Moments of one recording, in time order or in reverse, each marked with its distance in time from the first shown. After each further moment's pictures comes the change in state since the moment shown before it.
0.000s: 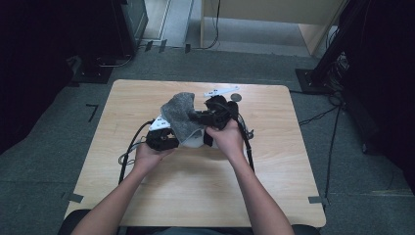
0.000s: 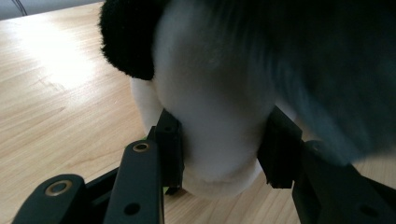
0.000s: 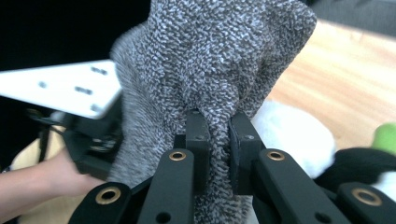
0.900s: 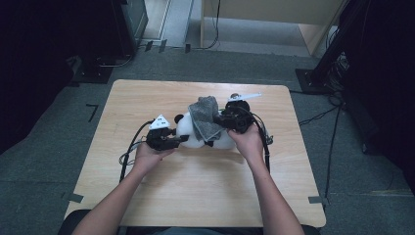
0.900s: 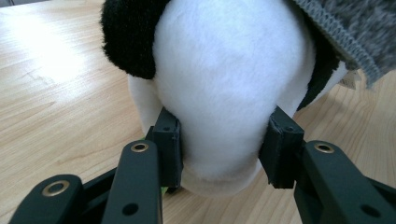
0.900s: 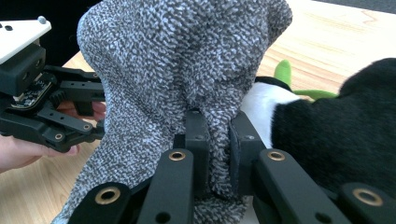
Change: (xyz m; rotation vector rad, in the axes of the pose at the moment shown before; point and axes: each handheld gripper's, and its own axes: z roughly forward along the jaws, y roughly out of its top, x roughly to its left) left arm 0.003 -0.001 0.002 0.011 -0.032 -0.021; right arm -0.052 -0.033 -0.034 0.017 -0.111 0.070
